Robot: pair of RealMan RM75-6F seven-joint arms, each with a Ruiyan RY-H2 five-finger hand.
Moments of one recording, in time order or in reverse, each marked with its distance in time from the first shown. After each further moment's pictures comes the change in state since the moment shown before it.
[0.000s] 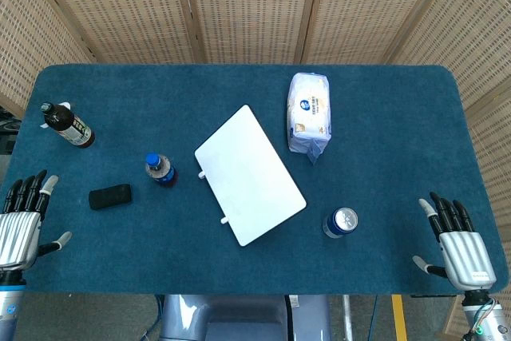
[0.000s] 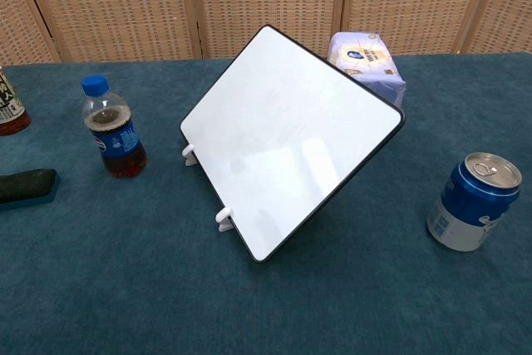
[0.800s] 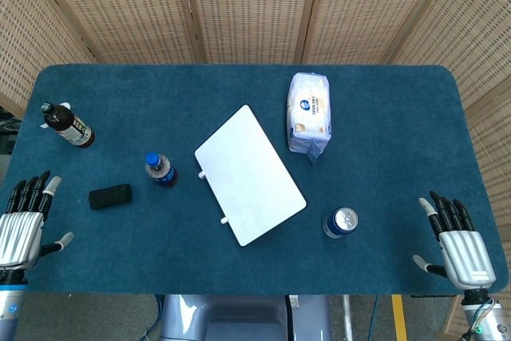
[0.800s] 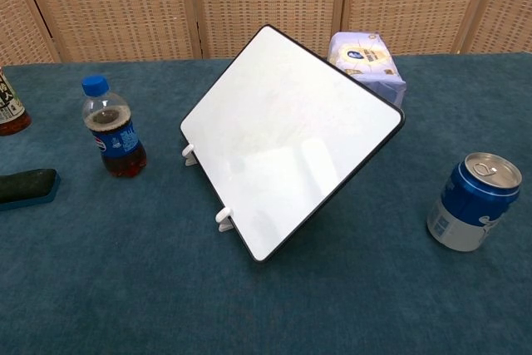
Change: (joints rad) left arm -0.007 -0.004 0.005 0.011 0.000 -0.017 -0.004; right arm 0.002 -0.002 0.005 -0.002 0.005 0.002 -0.007
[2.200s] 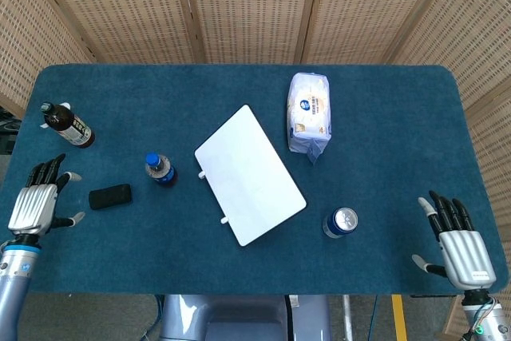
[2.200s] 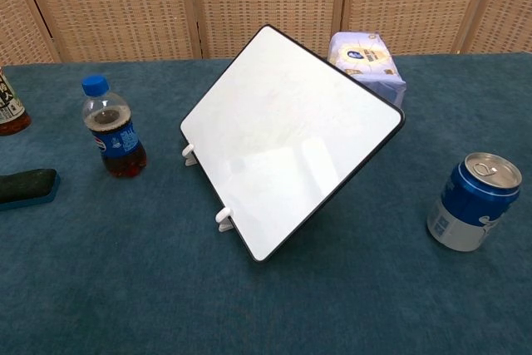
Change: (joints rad) left arm -0.164 0.006 -0.102 0.055 -0.256 -0.301 -0.083; right arm 0.002 0.004 -0.003 0.000 -0.017 0.008 0.018
